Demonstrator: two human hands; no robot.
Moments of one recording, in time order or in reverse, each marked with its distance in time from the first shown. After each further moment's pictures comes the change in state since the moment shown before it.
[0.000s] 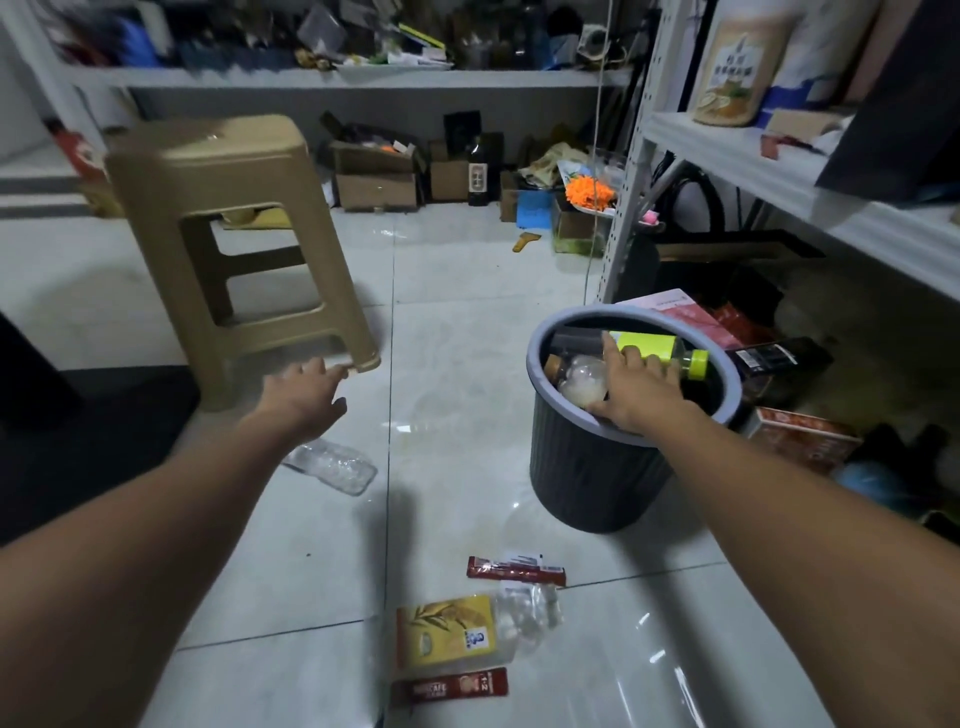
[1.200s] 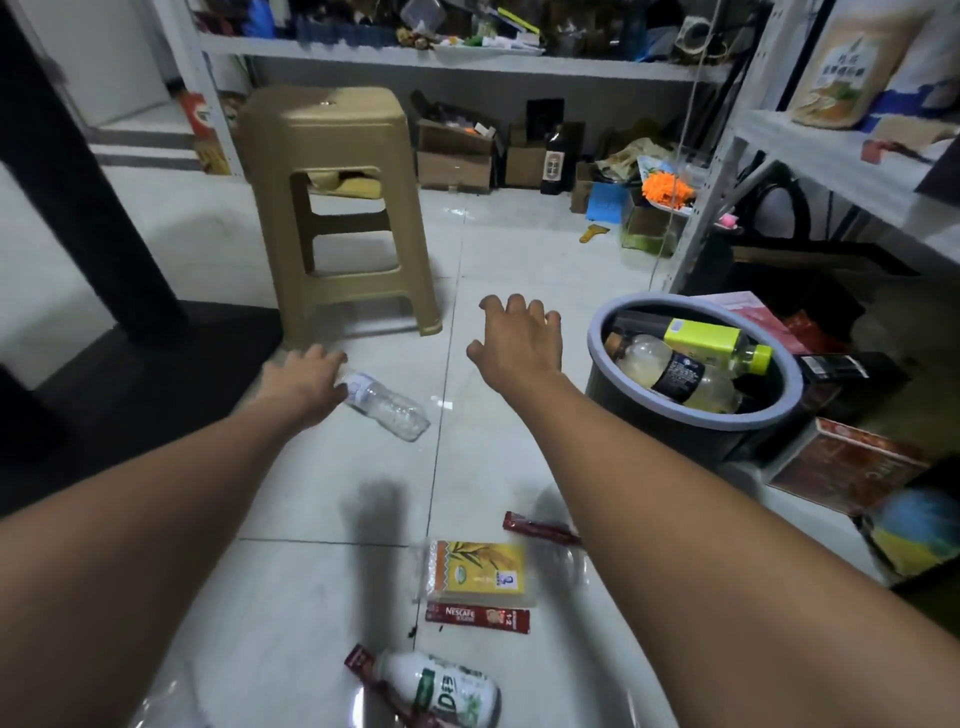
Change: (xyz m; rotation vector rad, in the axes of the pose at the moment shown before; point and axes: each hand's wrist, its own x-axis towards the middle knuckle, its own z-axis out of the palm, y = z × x) left_hand -0.087 -0.056 0.019 -0.075 -0.041 -0.197; right_hand -0.077 -0.173 -0.021 0.107 0.300 -0.361
